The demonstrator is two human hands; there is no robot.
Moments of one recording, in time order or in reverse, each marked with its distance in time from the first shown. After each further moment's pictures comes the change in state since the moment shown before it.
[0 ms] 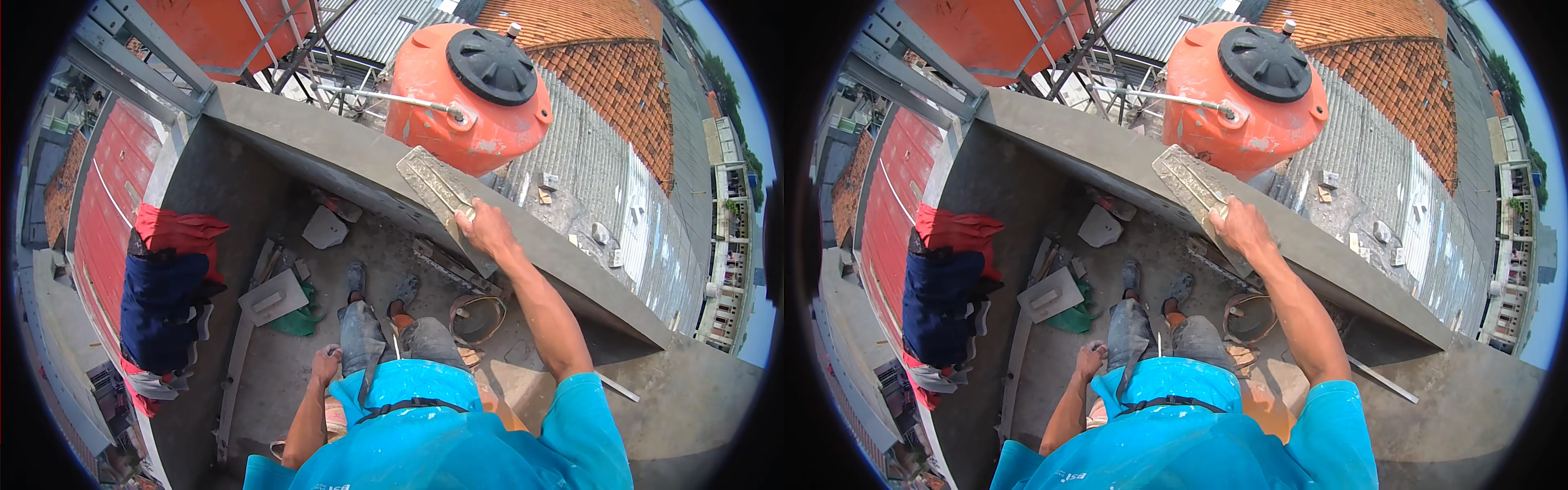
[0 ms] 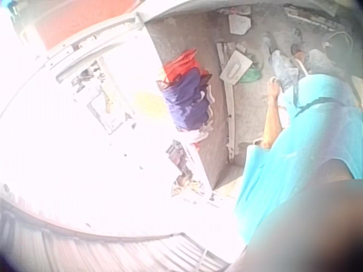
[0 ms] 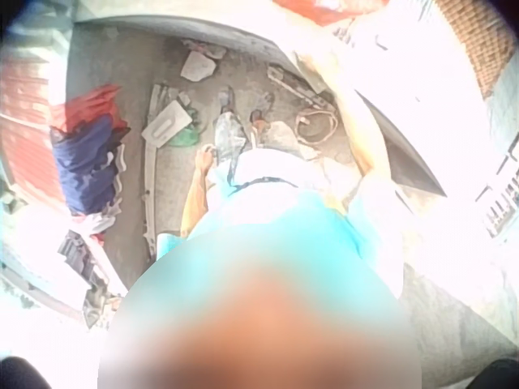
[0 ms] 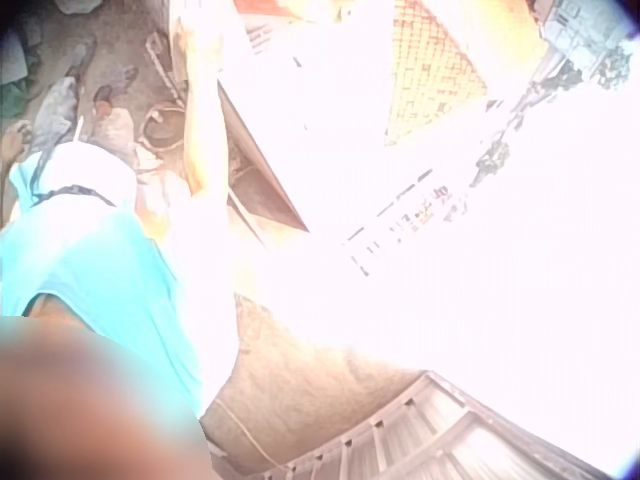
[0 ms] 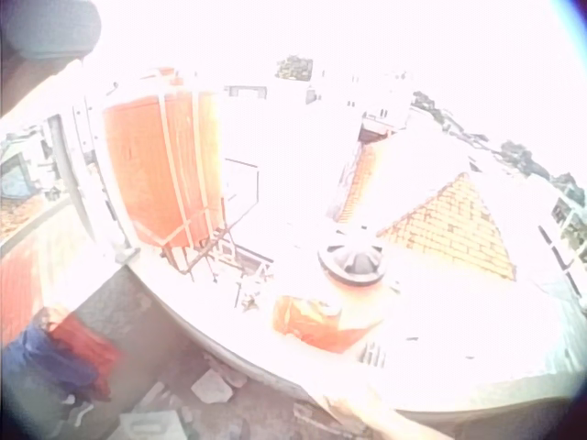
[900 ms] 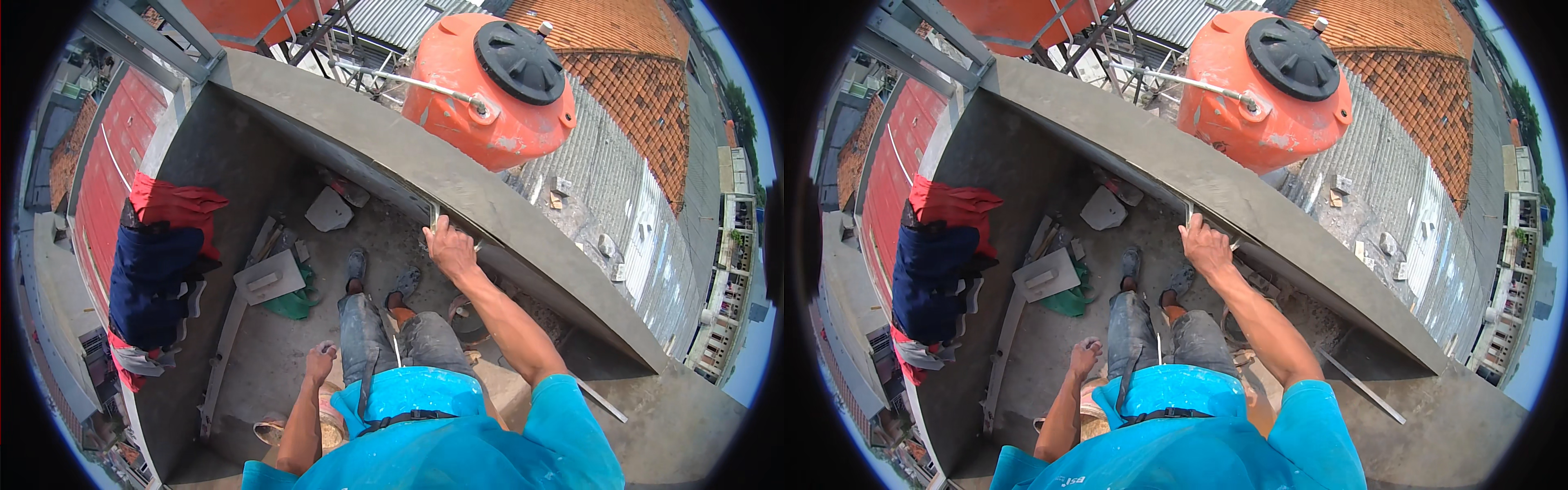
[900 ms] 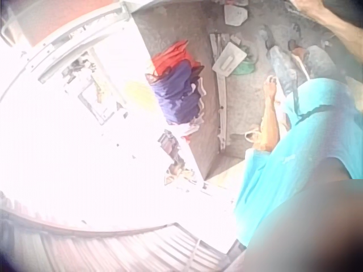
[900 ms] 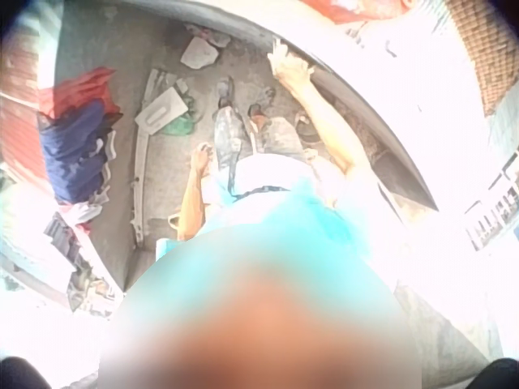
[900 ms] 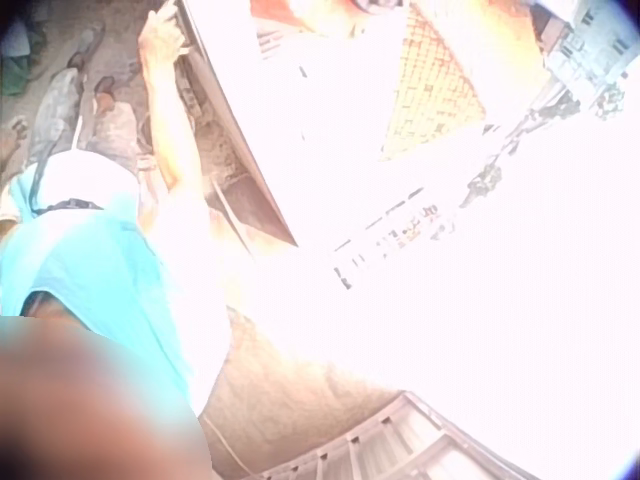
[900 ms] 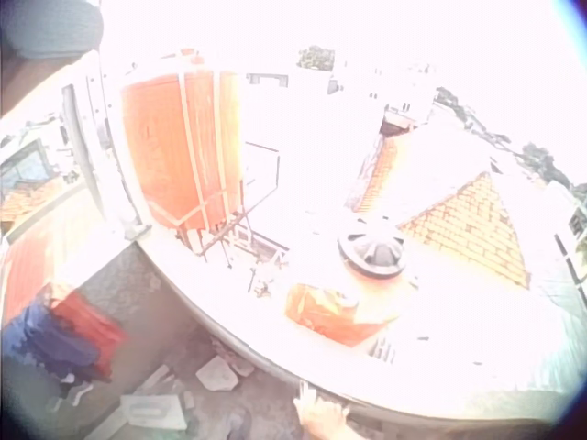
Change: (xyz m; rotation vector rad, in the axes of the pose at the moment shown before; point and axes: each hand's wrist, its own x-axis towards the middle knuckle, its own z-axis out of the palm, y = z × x) left_hand 0.000 -0.035 0.014 -0.174 0.099 -0.088; right_hand -0.002 -0.026 0.139 -0.098 0.187 -0.368
